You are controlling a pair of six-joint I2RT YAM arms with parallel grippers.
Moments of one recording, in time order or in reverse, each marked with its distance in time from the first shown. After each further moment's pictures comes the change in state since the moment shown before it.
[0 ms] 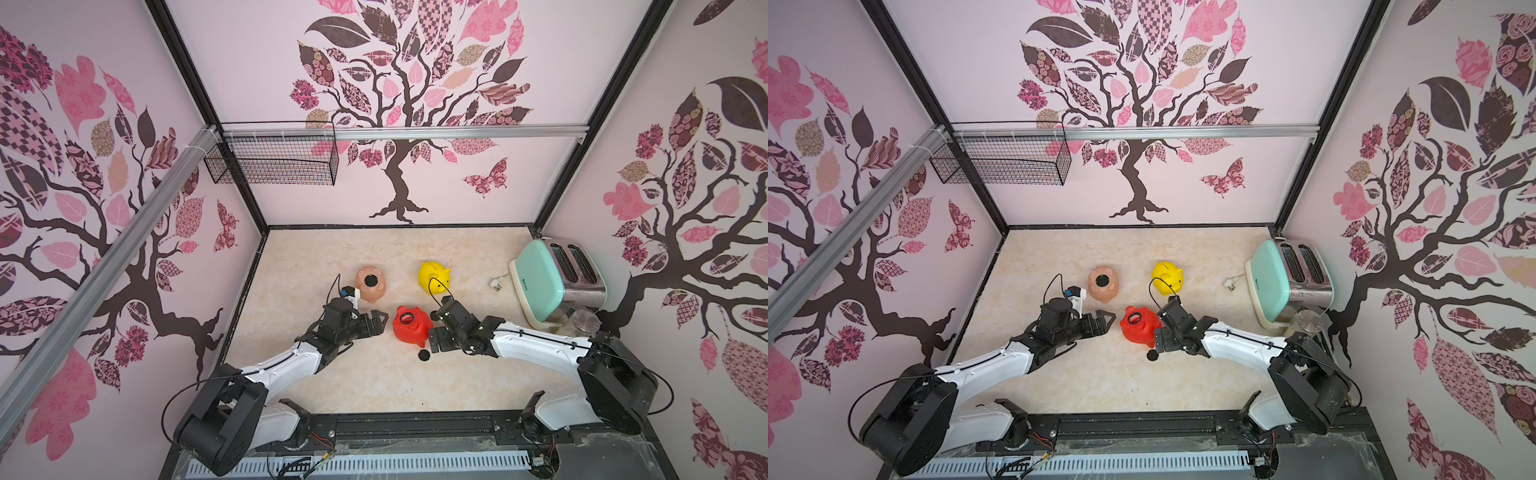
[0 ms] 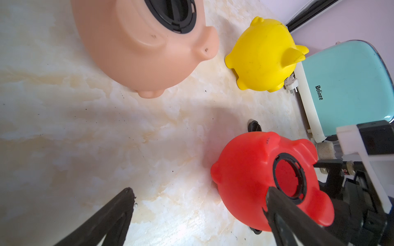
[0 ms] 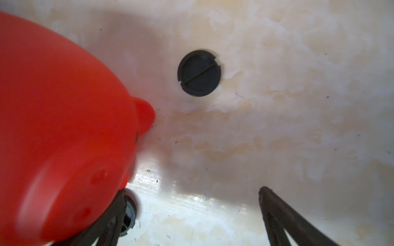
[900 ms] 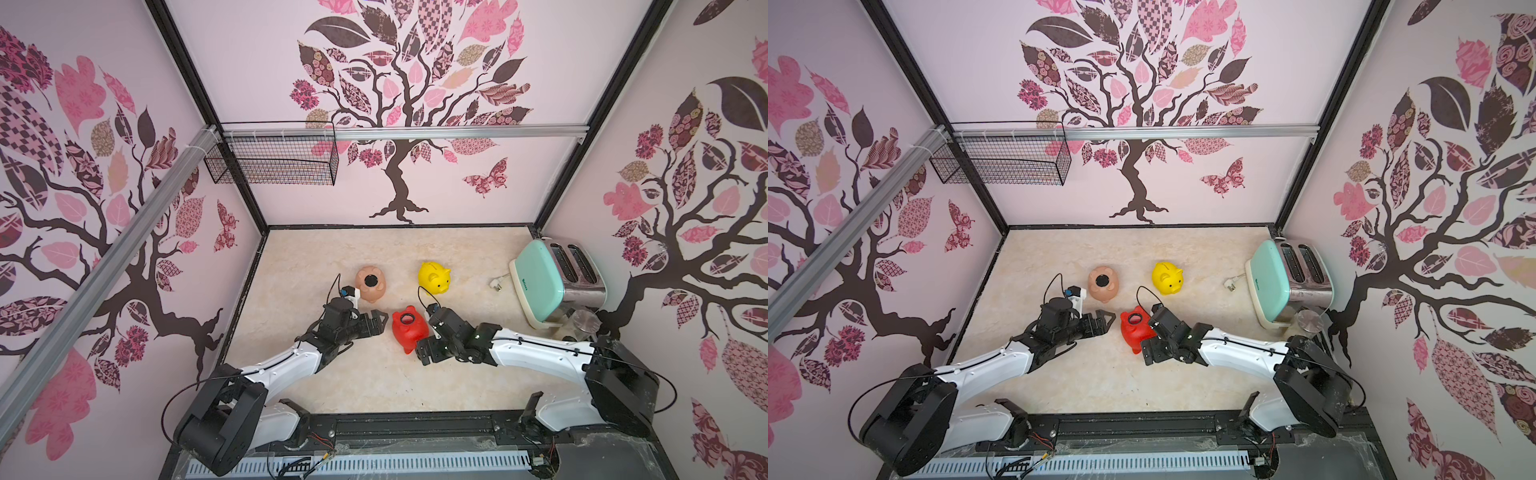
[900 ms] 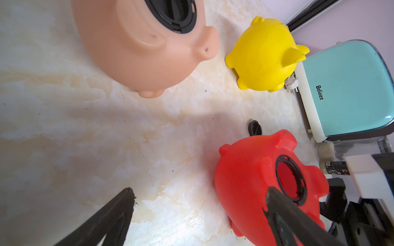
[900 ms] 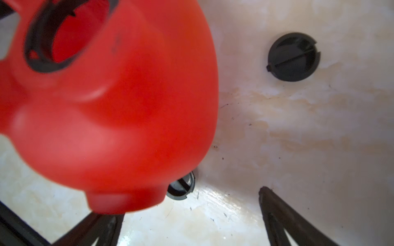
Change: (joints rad) left arm 0.000 0.000 0.008 -0.011 0.000 0.000; right arm 0.134 -0.017 0.000 0.027 -0.099 -0.020
